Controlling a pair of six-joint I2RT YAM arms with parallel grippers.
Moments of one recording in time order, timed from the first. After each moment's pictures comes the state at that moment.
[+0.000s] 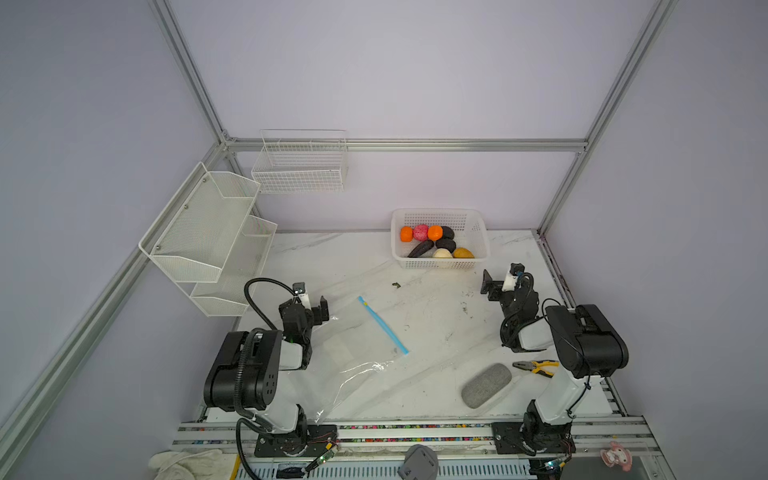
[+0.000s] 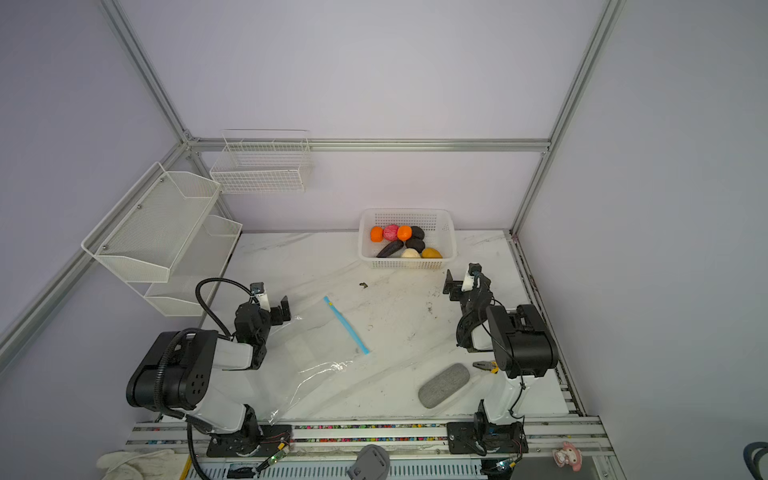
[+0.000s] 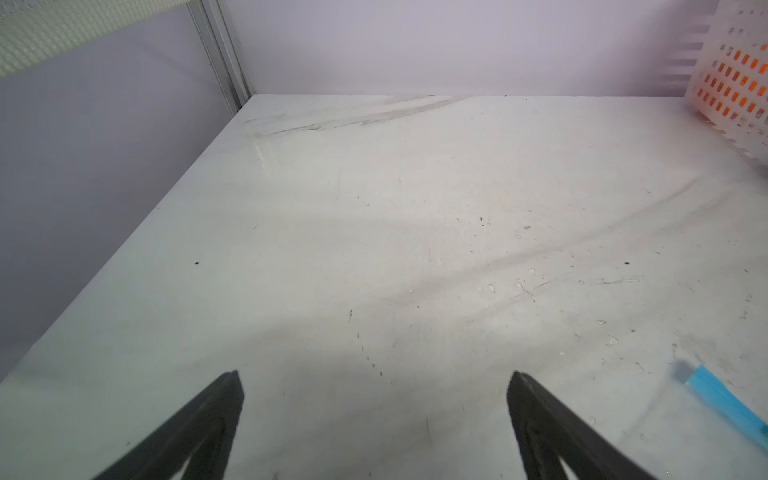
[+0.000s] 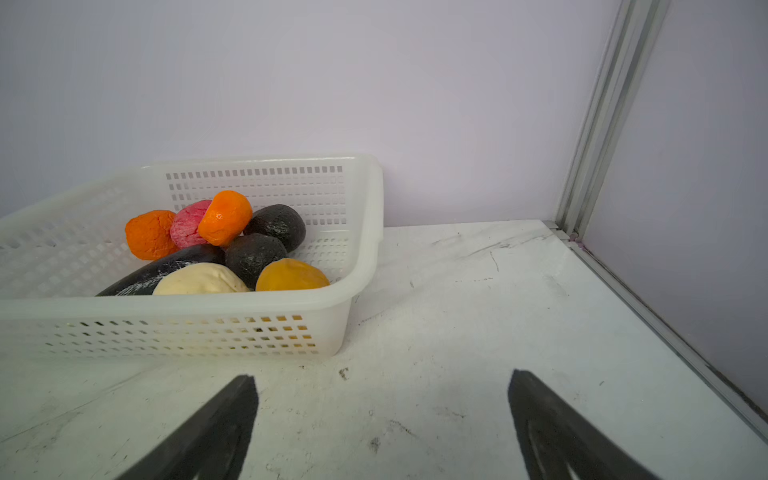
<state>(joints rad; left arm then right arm) 0.03 1.58 0.33 0.90 -0.14 0.01 0.06 1.78 0.48 1.24 0.03 0.05</state>
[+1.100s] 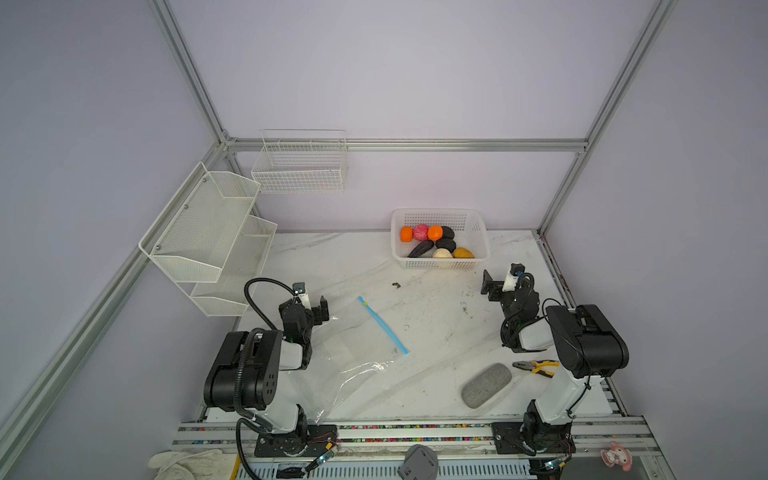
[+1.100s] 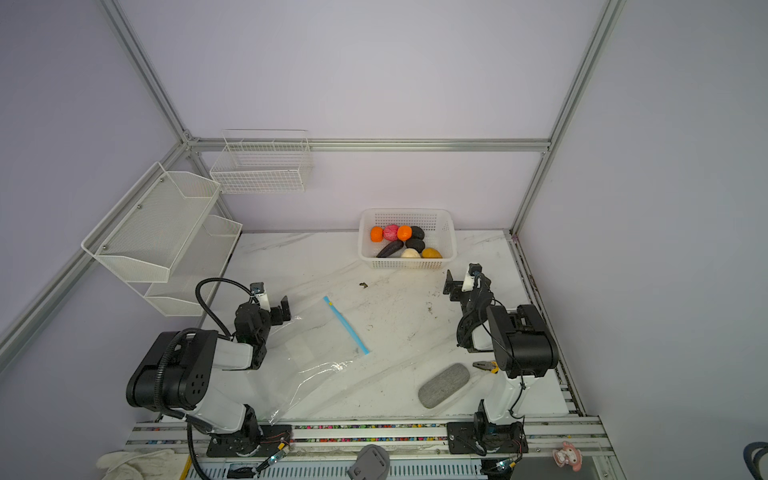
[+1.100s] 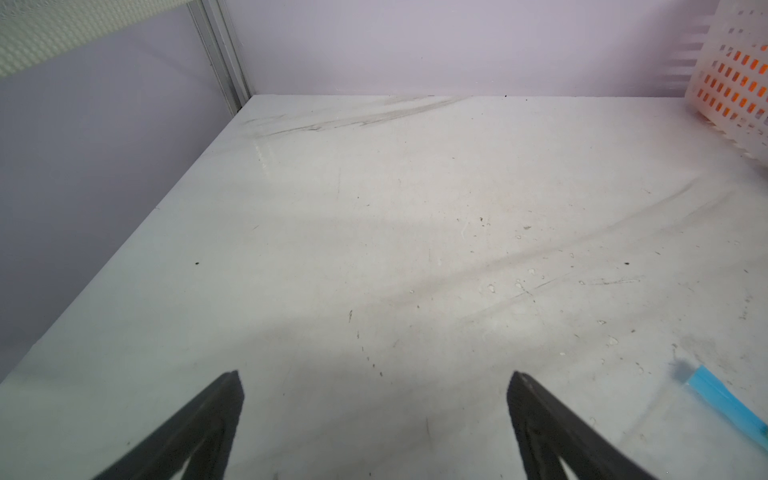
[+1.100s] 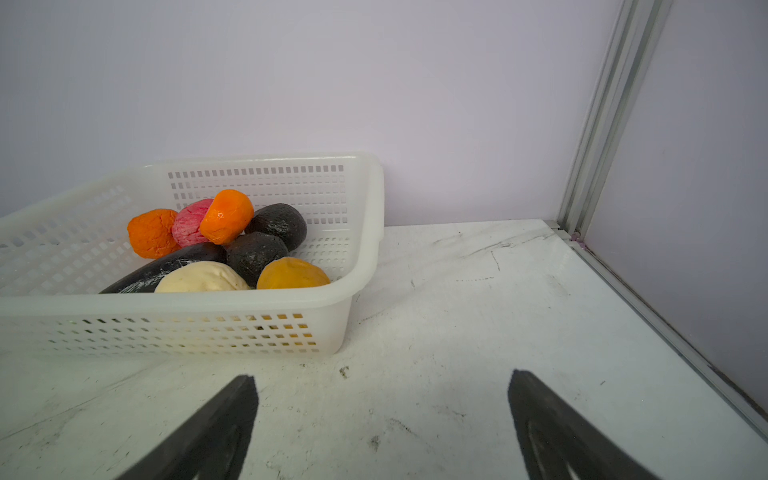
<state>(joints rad) 0.03 1.58 0.33 0.90 -0.15 0.01 0.06 1.78 0.48 1.24 0.02 0.05</state>
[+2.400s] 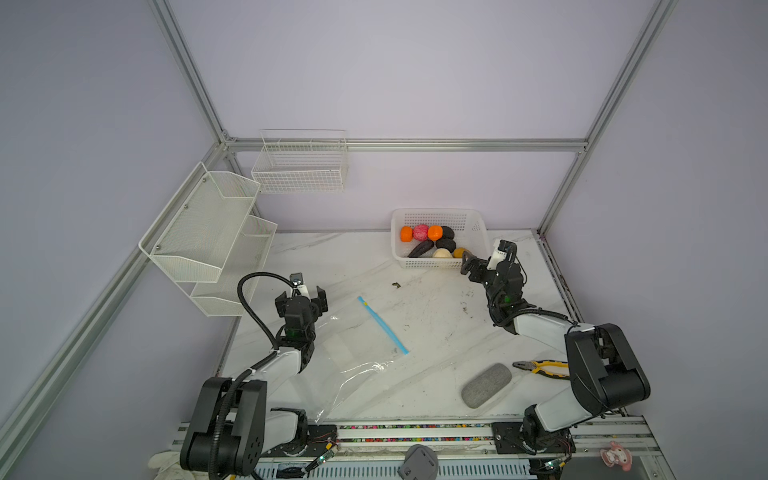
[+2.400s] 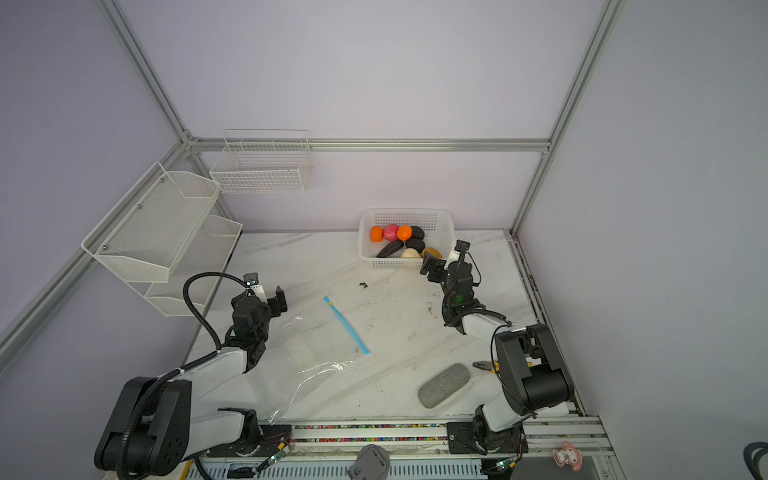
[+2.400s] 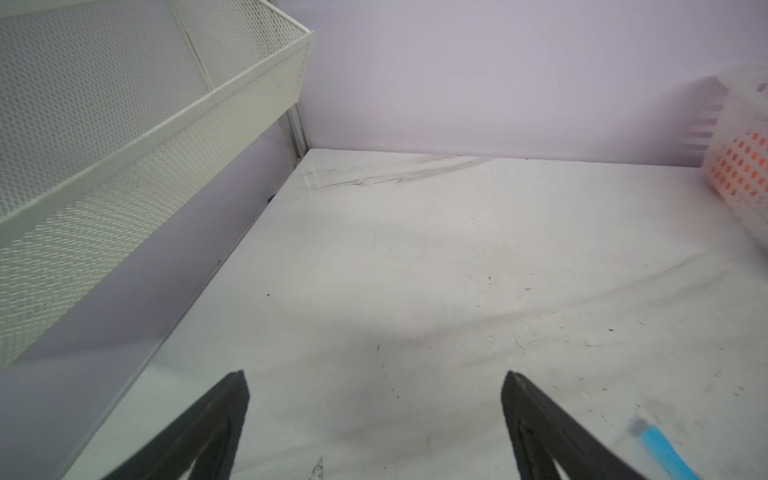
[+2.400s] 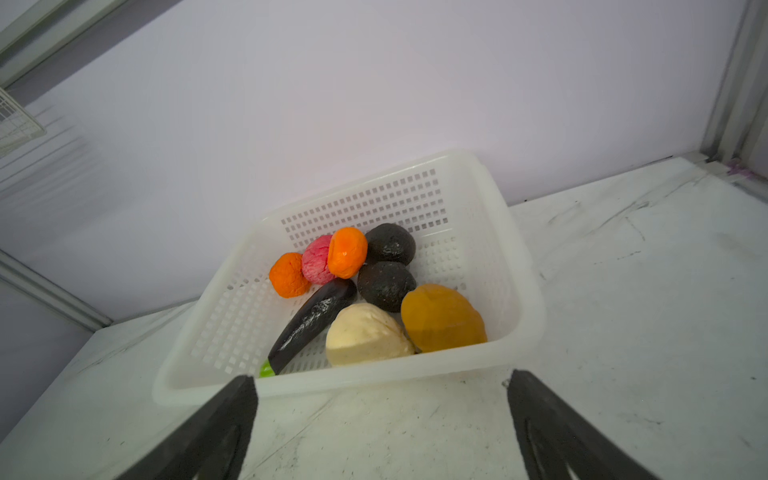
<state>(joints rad) -0.09 1.22 0.44 0.46 -0.35 -0.05 0.29 1.56 0.76 0.61 0.08 0.44</state>
